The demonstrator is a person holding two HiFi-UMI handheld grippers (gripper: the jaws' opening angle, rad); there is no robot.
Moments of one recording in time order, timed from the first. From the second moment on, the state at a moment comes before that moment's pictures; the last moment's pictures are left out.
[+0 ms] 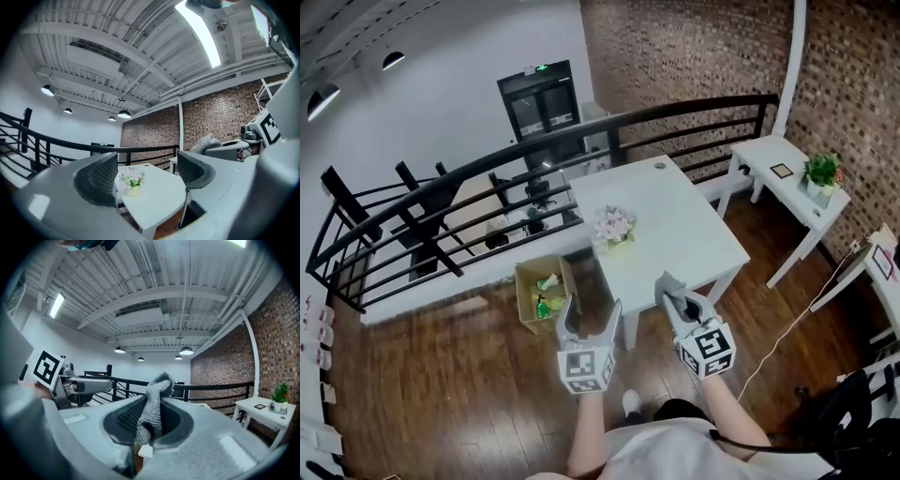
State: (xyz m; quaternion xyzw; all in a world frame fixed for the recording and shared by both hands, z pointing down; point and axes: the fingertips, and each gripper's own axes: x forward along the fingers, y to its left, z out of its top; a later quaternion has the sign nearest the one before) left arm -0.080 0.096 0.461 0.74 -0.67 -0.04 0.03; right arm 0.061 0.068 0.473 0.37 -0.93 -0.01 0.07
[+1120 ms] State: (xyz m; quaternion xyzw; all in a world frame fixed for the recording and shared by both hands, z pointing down) left arm -0.146 -0.102 0.613 0.75 -0.63 0.02 0.20; right arm 0.013 -0.185 0.627 0.30 -0.93 0.12 0.16
